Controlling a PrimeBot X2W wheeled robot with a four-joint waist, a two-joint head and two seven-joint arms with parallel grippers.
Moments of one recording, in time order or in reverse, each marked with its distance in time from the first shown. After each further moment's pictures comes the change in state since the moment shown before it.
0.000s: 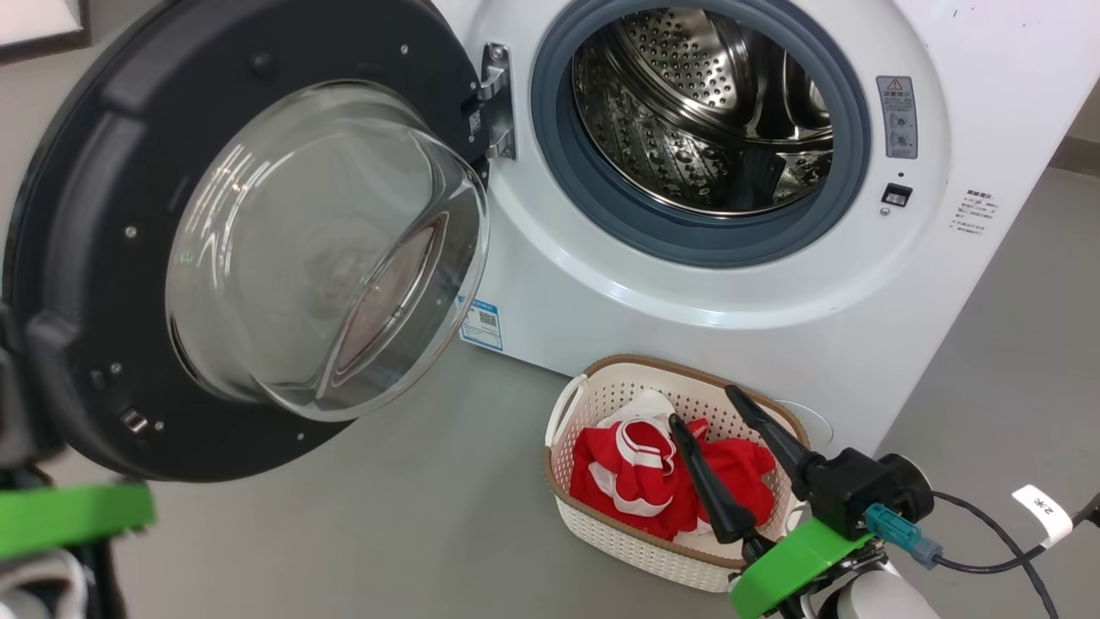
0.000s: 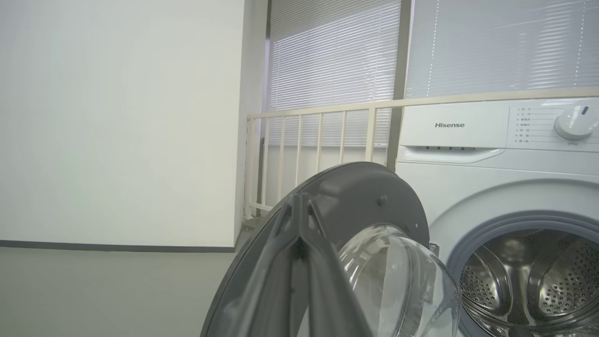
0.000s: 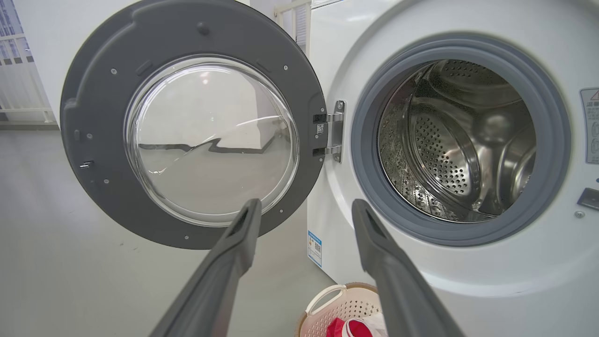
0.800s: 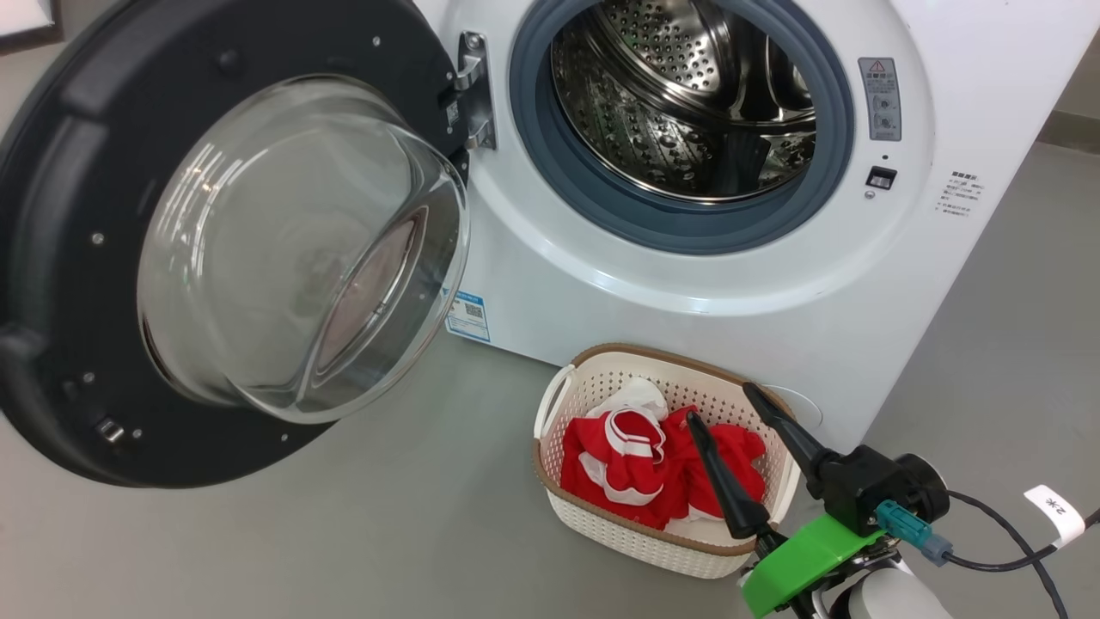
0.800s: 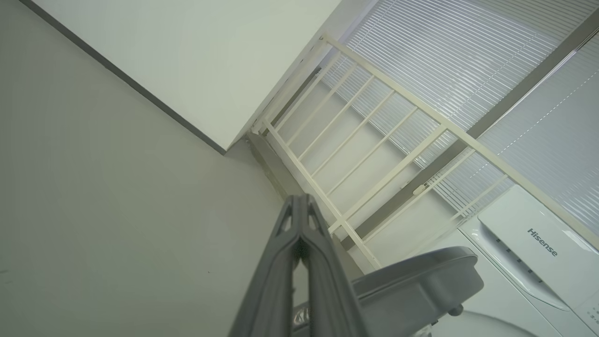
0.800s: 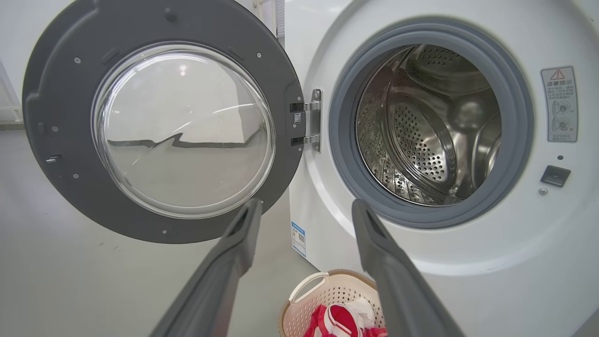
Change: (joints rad) left arm -0.641 0.054 0.233 0.831 -0.467 -0.148 0.185; right arm 0.003 0.000 -0.039 0.013 -0.020 0.000 0.000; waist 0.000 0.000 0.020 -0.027
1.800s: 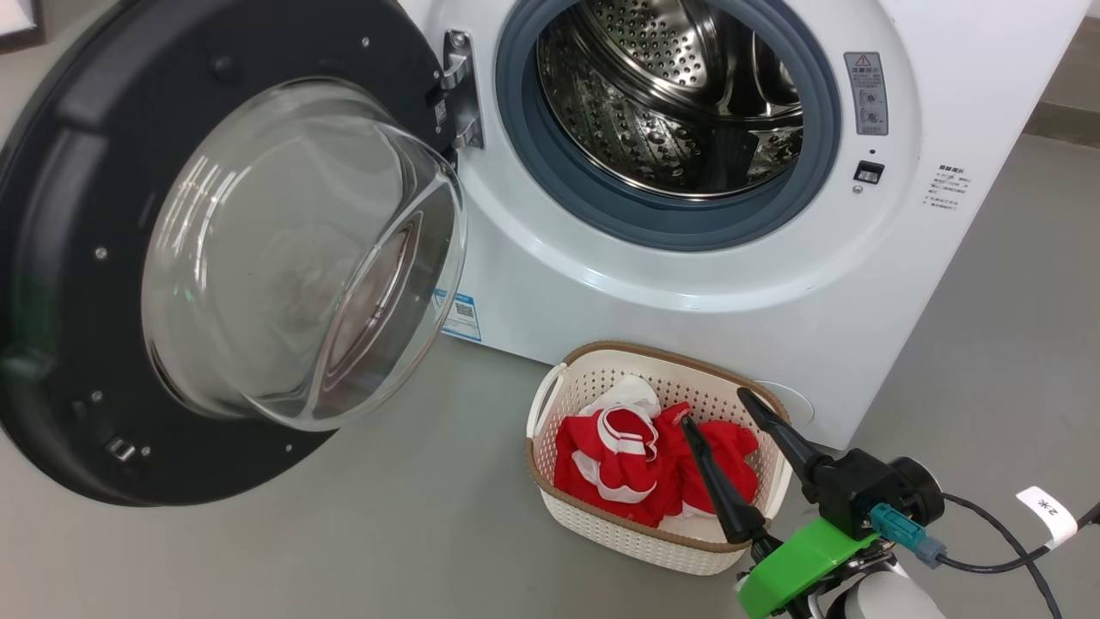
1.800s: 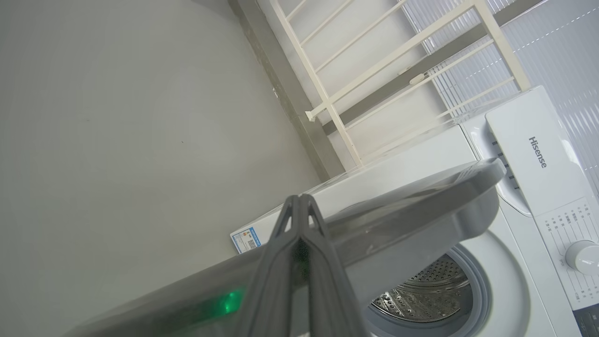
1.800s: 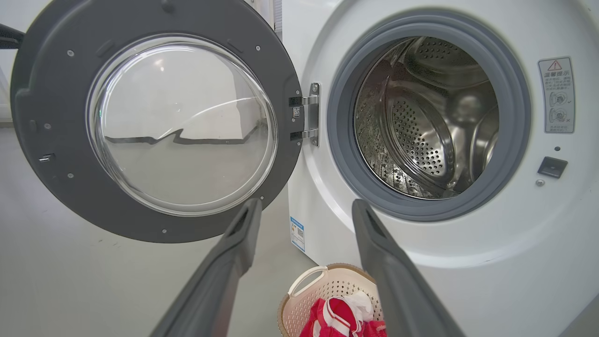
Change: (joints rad) left arm -0.095 0.035 -0.017 0.200 -0.139 -0.054 0.492; right arm 0.000 0.000 0.012 0.009 0.000 0.000 0.000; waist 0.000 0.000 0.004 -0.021
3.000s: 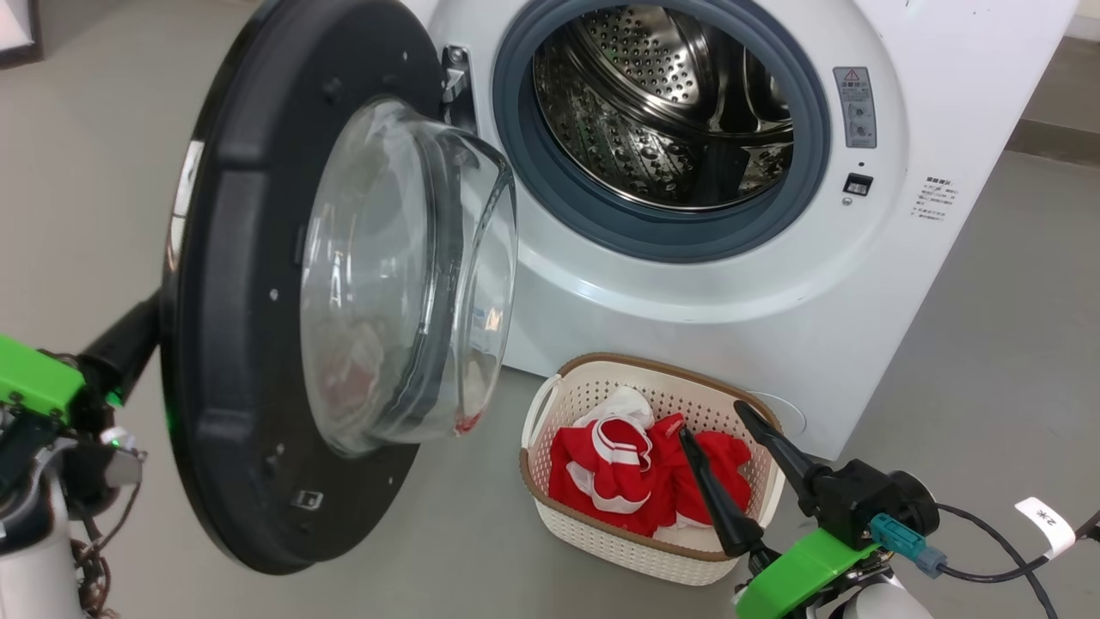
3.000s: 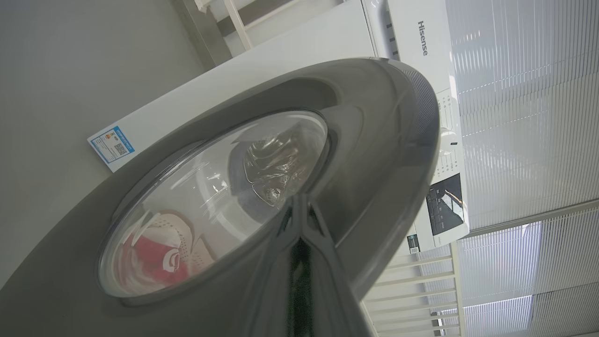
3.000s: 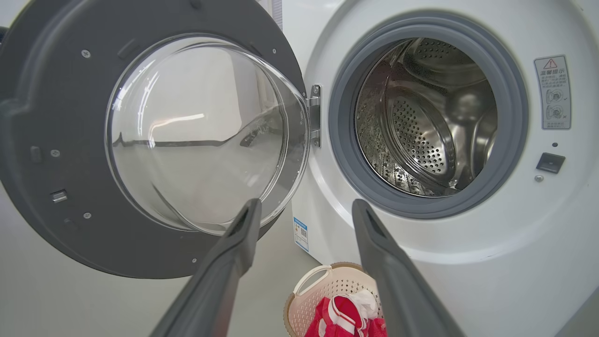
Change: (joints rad) left arm 0.344 -0.252 0.068 -0.588 -0.247 0.077 0.285; right arm 0.020 0.000 0.012 -0.005 0.030 0.000 0.000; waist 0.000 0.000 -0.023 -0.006
